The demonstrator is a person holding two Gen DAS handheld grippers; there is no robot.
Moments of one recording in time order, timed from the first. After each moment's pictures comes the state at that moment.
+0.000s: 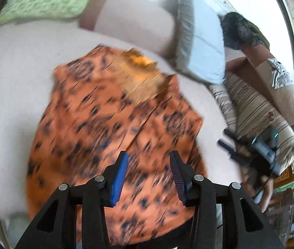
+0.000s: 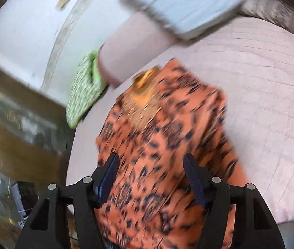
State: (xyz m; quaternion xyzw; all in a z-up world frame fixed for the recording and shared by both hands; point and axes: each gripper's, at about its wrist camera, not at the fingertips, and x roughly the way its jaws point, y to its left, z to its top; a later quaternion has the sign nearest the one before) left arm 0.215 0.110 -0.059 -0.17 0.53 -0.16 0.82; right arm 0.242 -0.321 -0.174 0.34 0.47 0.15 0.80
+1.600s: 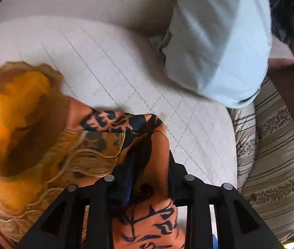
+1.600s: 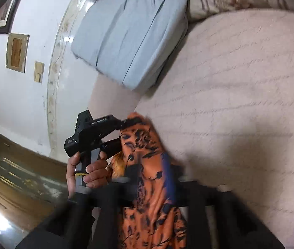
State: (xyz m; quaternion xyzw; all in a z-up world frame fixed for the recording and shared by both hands) left arm 0.609 -0.149 -0.301 -0.18 0.65 -0.17 0.72; right arm 0.304 -0.435 -0.260 0.51 0.36 0.11 0.77
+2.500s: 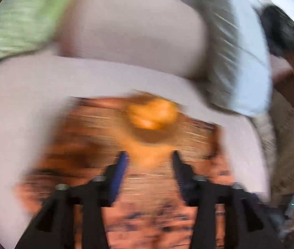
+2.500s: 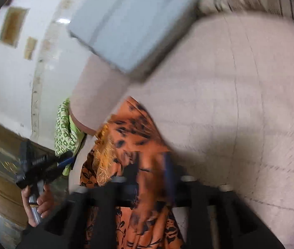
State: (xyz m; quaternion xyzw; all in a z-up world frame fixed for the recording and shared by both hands) left arm 0.482 0.020 -0.175 -0.09 0.55 -0.04 0.83; right arm 0.312 -0.401 -0.239 0.41 0.40 0.09 0.82
